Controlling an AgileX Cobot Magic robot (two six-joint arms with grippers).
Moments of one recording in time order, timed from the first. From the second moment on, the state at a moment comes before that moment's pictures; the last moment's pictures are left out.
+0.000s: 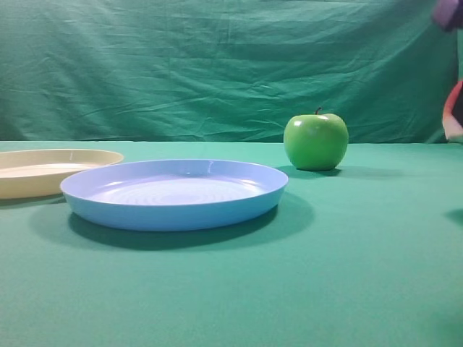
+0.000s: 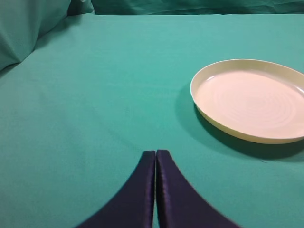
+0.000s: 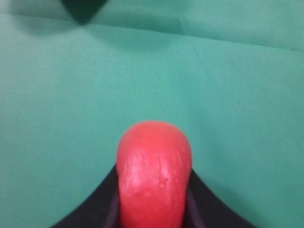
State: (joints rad) left arm -0.01 -0.02 0.01 0.33 0.38 -0.32; right arm 0.31 1.48 -0.58 -0.11 0.14 0.16
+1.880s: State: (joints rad) left arm -0.01 -0.02 0.01 0.33 0.38 -0.32; right arm 0.31 0.65 -0.84 0.05 0.84 0.10
